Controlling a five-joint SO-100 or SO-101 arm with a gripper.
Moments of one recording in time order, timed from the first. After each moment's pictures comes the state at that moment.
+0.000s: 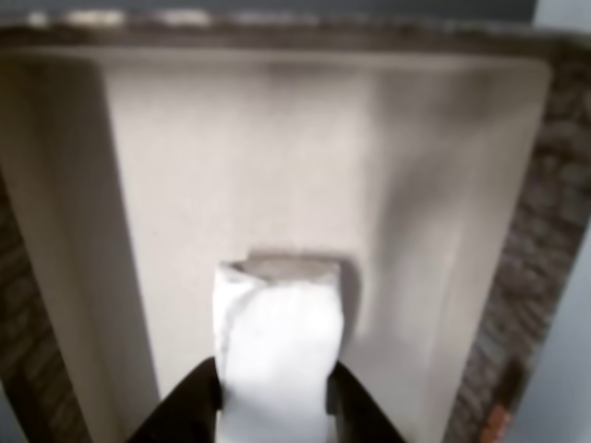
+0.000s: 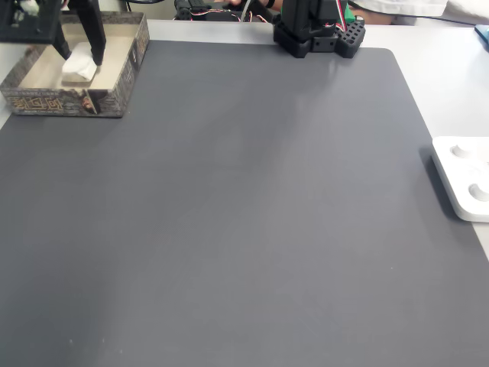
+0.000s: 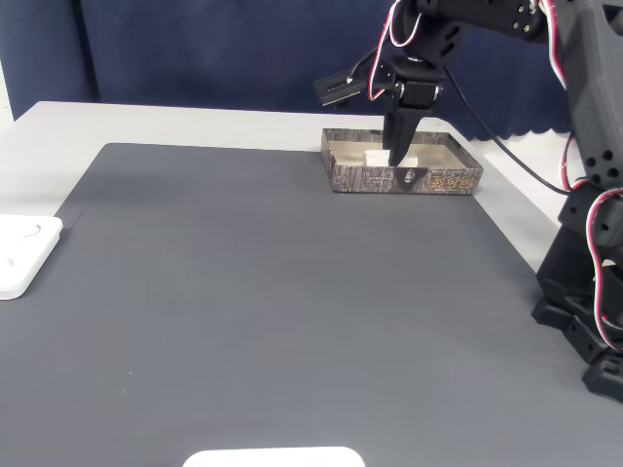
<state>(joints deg) 79.7 42.9 39.4 93.3 75.6</state>
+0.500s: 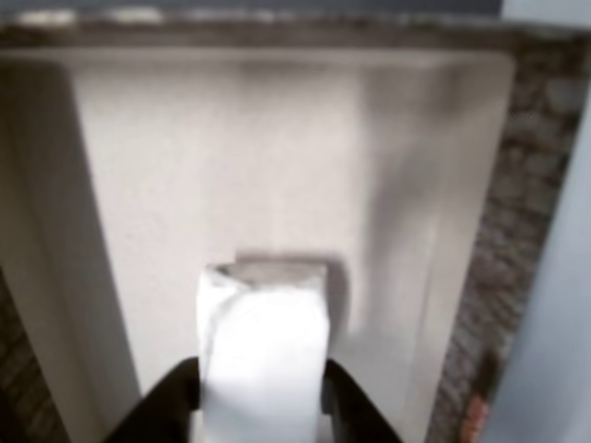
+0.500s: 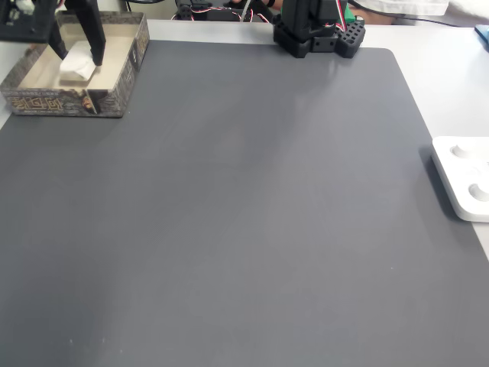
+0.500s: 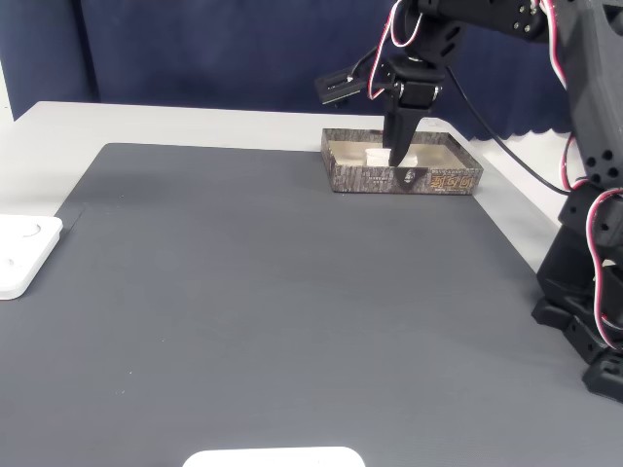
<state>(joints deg) 80.1 42.9 39.4 91.9 74.8</state>
